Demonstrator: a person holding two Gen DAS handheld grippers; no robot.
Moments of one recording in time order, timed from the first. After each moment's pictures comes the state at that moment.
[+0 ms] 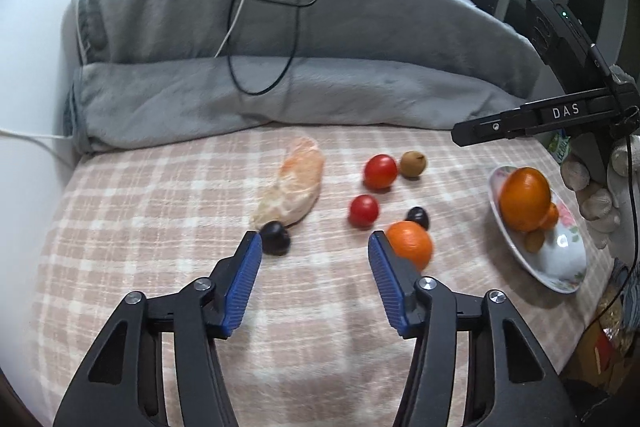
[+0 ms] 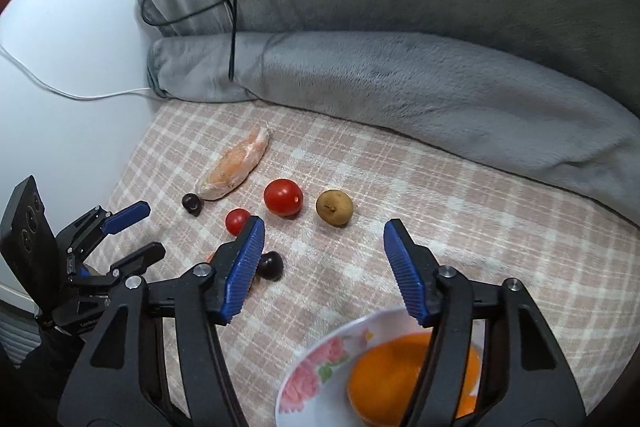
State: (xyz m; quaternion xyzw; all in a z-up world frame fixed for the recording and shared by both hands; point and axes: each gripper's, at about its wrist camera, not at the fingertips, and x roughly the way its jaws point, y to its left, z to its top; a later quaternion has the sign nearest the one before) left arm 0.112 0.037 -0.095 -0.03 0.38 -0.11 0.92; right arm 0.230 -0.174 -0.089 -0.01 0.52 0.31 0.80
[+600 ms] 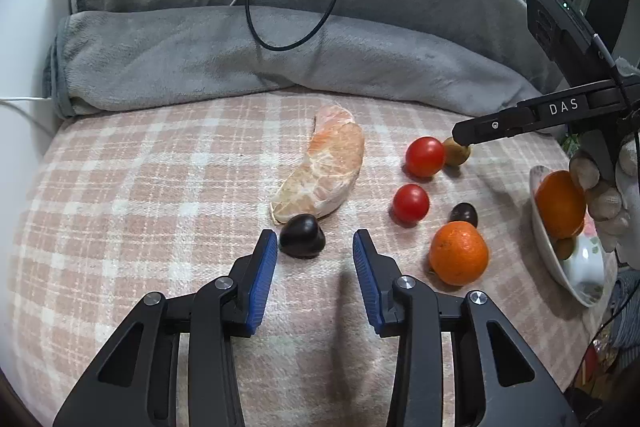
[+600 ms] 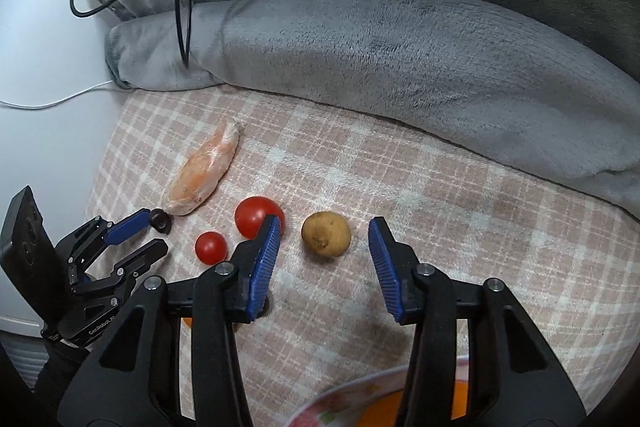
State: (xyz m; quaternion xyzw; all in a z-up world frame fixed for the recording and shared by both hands) left arm 0.148 0.049 -0.128 -0.06 0.43 -0.10 0.89; right arm 0.269 -0.145 -0.122 -0.02 0.58 0.28 0.77
